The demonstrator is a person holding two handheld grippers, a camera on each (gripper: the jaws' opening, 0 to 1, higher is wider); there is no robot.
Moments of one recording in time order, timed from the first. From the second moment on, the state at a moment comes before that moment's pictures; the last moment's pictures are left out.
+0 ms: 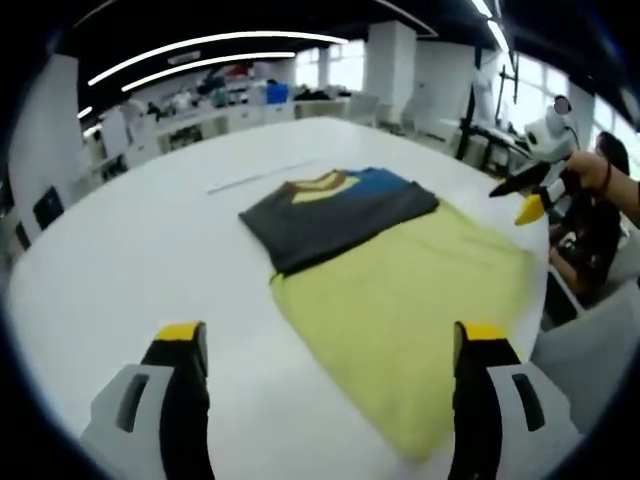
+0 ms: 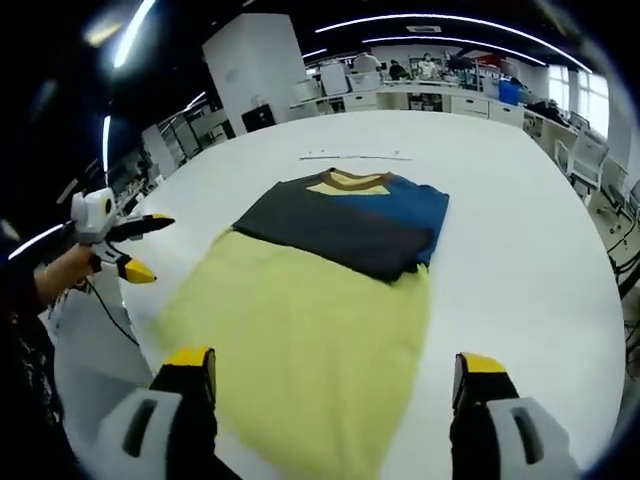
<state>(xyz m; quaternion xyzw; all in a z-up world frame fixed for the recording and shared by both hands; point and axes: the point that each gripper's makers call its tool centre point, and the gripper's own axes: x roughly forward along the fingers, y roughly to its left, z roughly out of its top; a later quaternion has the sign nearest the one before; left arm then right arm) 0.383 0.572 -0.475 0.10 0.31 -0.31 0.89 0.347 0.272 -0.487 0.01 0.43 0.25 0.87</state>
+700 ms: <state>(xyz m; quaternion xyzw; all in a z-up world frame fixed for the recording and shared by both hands) 0.332 0.573 -0.493 0.08 0.34 -0.32 0.88 0.291 0.250 -0.515 0.02 0.46 0.20 0.87</state>
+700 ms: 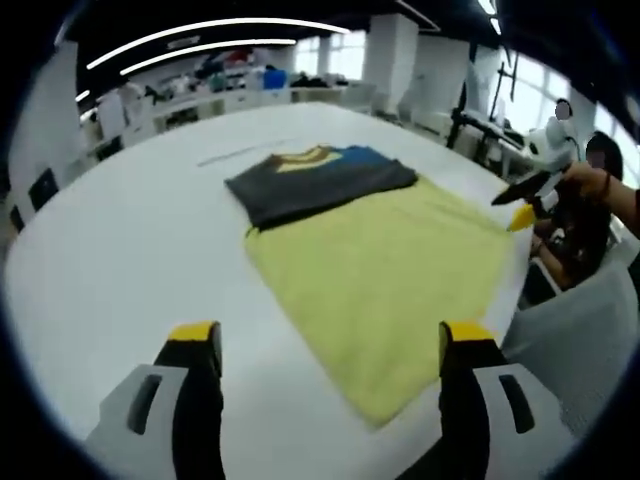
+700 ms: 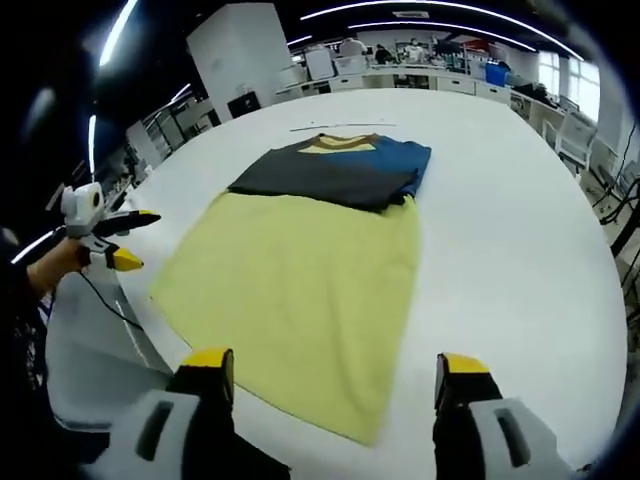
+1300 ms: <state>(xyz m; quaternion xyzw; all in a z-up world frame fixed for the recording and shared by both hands) 0.300 0.588 -0.522 0.04 0.42 -0.29 0.86 0.262 0.235 -0.538 0.00 0.50 0.17 0.85</state>
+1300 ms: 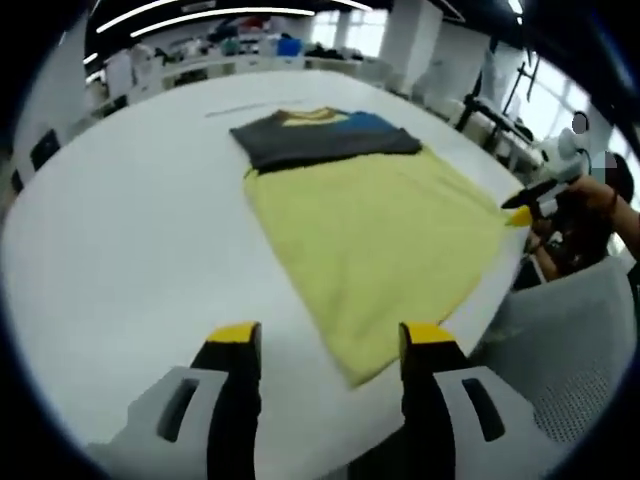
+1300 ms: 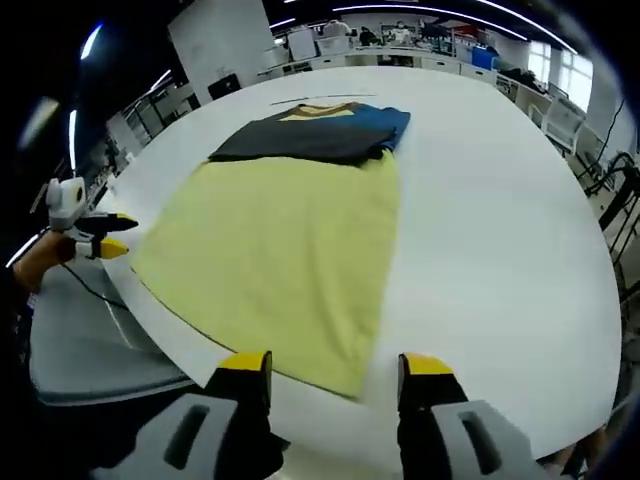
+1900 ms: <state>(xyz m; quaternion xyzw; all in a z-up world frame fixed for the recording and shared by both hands) 0.280 0.586 -0.537 0.02 0.46 -0.26 0.85 0.258 0.231 -0.542 -0.01 0.50 0.16 0.85</state>
